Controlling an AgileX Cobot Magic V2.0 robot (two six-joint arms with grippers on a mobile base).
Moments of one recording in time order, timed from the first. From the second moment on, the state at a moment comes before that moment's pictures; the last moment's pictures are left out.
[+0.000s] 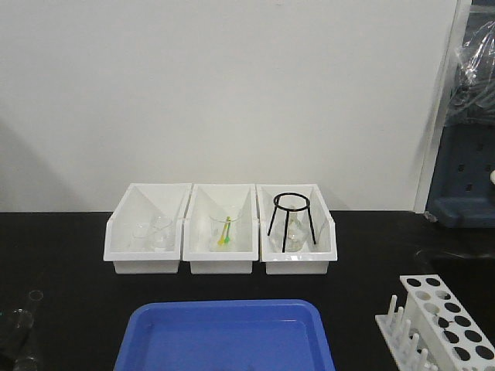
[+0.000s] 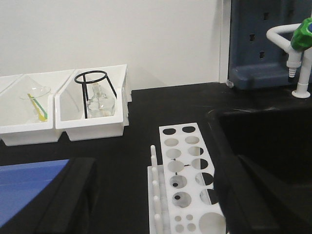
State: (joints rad) left arm -0.05 1.29 -0.40 0.10 -0.49 0.27; right arm 0.00 0.67 -0.33 0.10 -0.08 -0.03
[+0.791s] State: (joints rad) left arm -0.06 1.65 -0.51 -0.04 -0.85 0.39; right arm 0.00 0.67 -0.33 0.09 -0.08 -0.03
